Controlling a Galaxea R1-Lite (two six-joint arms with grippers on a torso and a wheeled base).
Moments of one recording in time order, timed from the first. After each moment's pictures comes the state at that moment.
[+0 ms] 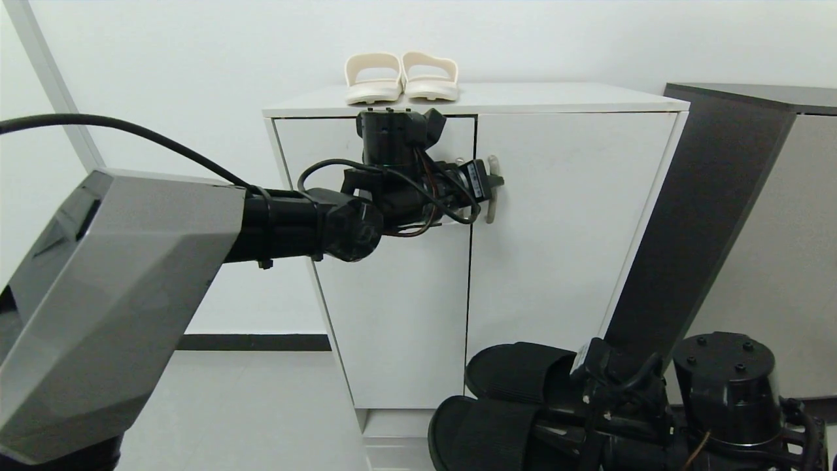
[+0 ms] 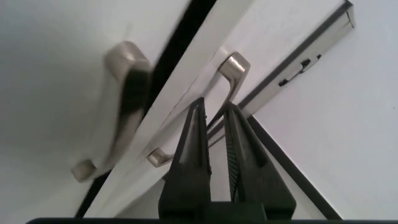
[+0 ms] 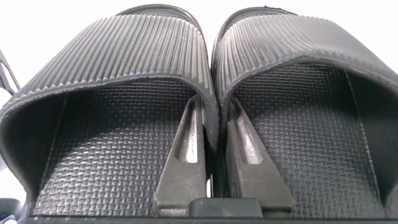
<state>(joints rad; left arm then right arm) -0.59 2.19 -1.81 -0.35 -0.32 -0.45 0.77 1.66 -0.38 -0.85 0.17 -0.13</state>
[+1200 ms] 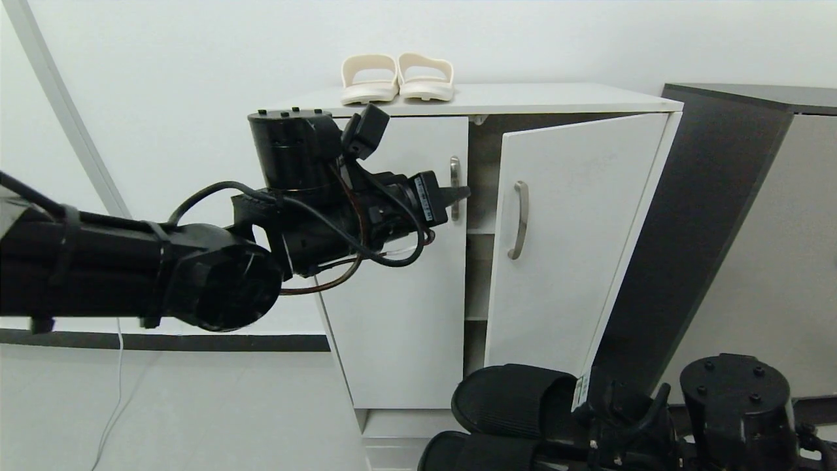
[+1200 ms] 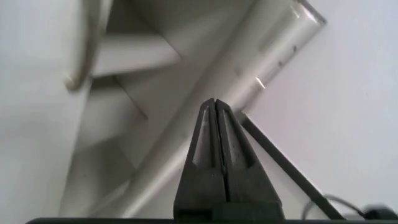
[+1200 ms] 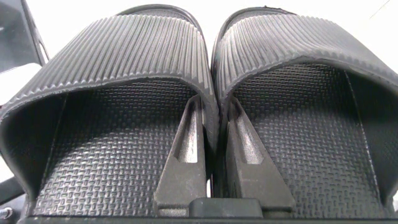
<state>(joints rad) -0.56 1.83 -1.22 -0.63 -0.33 -0.45 0.84 1.63 -0.34 -0.85 0.20 -0.15</state>
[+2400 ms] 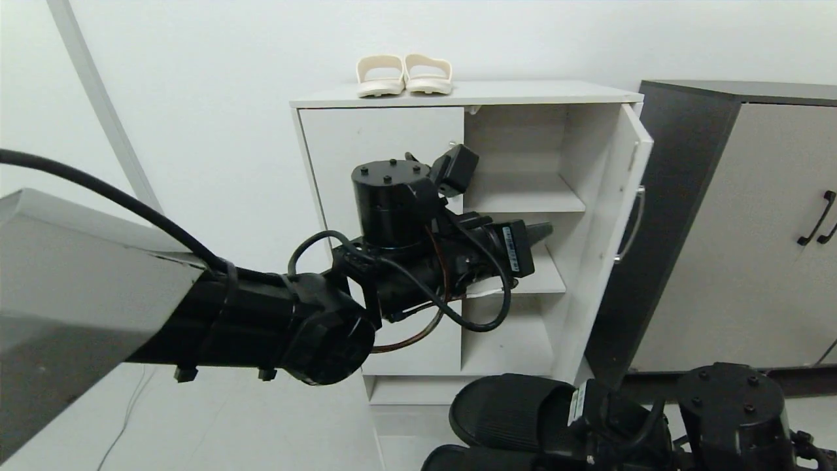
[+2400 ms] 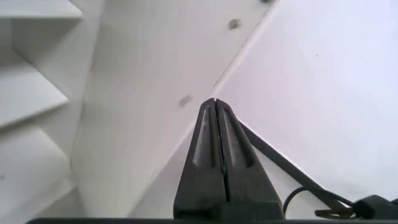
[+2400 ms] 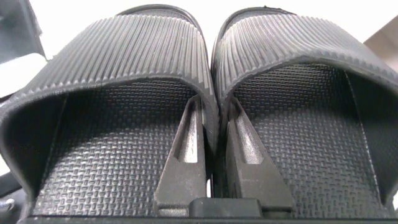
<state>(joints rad) -0.72 1.97 -1.21 -0.84 -0.33 -0.46 0.84 1.64 -0.32 -0.85 0.20 -0.16</state>
